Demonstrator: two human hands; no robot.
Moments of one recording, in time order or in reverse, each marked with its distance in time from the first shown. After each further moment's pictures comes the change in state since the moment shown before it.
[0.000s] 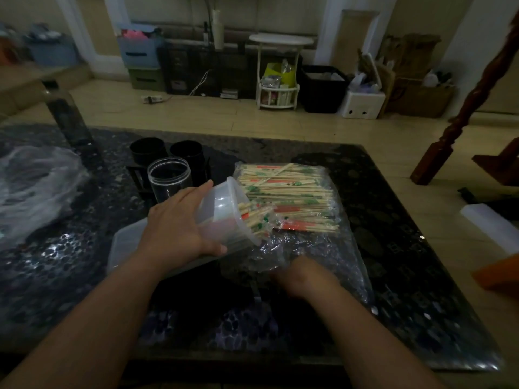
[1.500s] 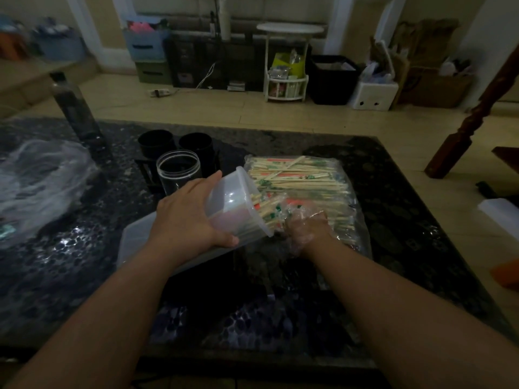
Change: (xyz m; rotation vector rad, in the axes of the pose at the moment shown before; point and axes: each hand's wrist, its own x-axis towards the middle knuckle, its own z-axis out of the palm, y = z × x) left_hand 0.009 -0.010 0.003 -0.037 -0.004 -0.006; right_hand 0.057 -0.039 -0.034 -0.380 0.220 -0.273
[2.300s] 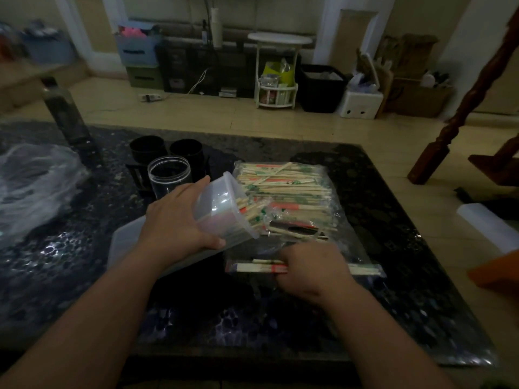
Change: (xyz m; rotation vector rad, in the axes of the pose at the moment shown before) left_hand -0.005 0.006 -0.005 0.029 -0.025 -0.026; right_hand -0.119 -0.002 -0.027 -0.063 0.136 -0.195
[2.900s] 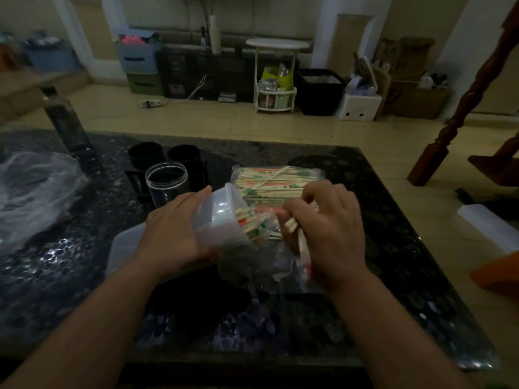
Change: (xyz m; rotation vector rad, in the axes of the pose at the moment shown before) left_hand -0.009 -0.002 0.002 0.005 0.012 0.104; right_hand -0.005 0.009 -0.032 0.101 1.062 -0.177
